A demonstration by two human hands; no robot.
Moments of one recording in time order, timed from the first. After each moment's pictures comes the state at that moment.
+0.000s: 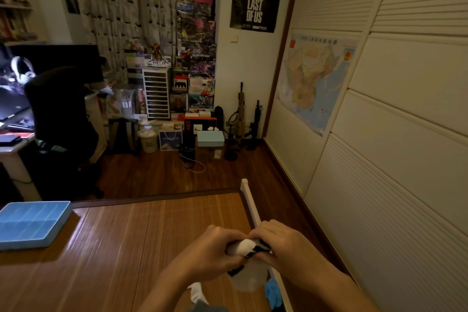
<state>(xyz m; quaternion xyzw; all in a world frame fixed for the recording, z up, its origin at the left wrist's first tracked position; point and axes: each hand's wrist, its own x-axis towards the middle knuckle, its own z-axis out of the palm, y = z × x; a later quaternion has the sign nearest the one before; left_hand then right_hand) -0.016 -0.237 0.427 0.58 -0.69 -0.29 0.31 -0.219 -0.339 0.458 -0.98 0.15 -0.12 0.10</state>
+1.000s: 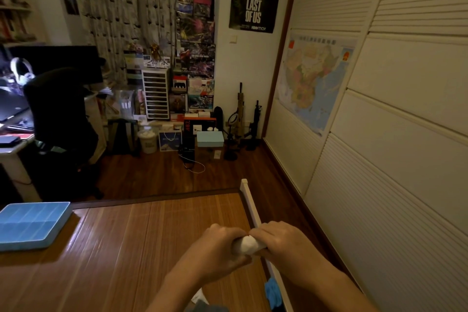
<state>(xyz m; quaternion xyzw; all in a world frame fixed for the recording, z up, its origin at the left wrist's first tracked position) -0.026 -0.242 0.421 0.64 -0.69 -0.20 0.28 -0.219 -0.341 0.448 -0.98 0.13 -0.14 0.00</state>
